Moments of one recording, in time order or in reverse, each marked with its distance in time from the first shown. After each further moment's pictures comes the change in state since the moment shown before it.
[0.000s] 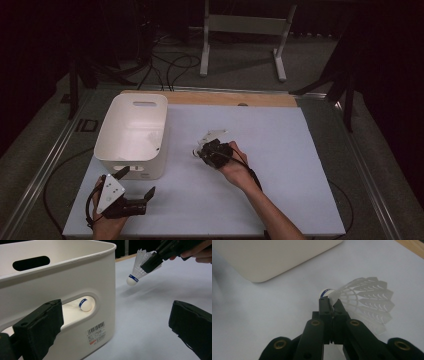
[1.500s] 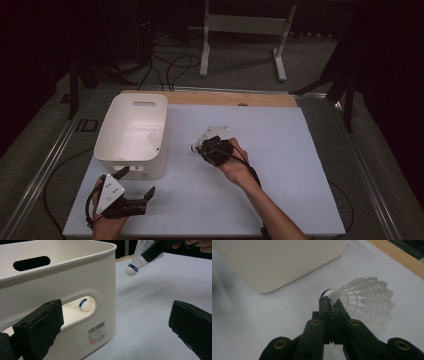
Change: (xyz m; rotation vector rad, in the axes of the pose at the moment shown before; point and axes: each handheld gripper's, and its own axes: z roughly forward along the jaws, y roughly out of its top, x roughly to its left) left arm 0.000 0.000 0.000 -0.003 0.001 -0.001; right arm 0.004 0.014 -0.017 -0.041 -0.016 -0.005
